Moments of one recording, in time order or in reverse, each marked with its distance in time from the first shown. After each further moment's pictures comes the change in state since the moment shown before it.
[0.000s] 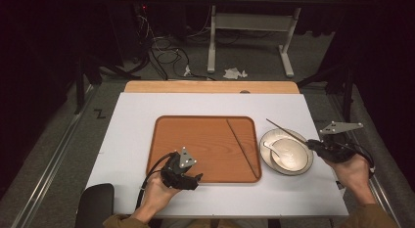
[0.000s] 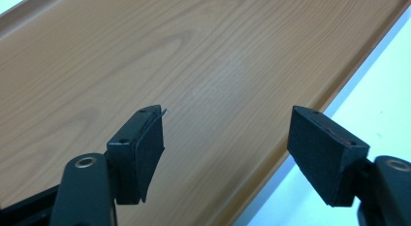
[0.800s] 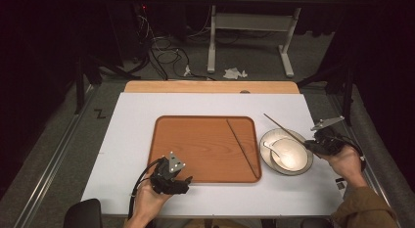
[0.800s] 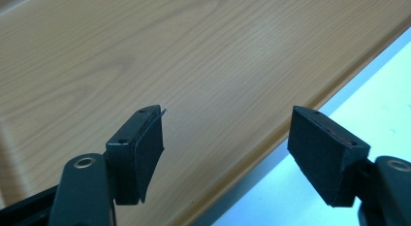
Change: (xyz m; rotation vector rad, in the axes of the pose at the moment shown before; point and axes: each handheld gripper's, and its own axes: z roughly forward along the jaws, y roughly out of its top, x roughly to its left) left arm 0.004 -0.024 -0.015 0.030 0.082 -0.090; right arm -0.037 -0.008 0.062 0.172 0.044 -0.038
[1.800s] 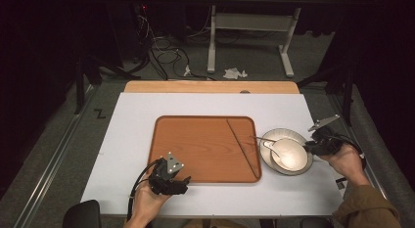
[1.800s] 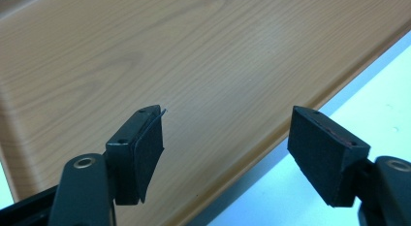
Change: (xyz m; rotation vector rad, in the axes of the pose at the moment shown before) left arm 0.000 -0.003 -0.004 -0.004 0.022 -0.009; right arm 0.001 0.005 0.004 0.074 0.026 -0.043
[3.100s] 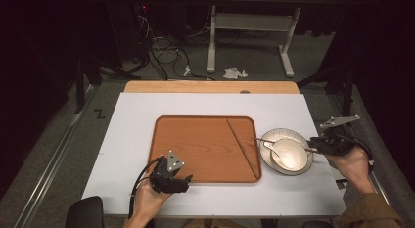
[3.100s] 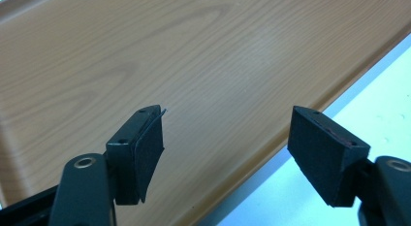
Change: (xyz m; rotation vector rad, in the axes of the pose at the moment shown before) left arm 0.002 0.004 0.001 -0.018 -0.025 -0.011; right arm 0.007 -0.008 -0.037 -0.164 -0.018 0.121
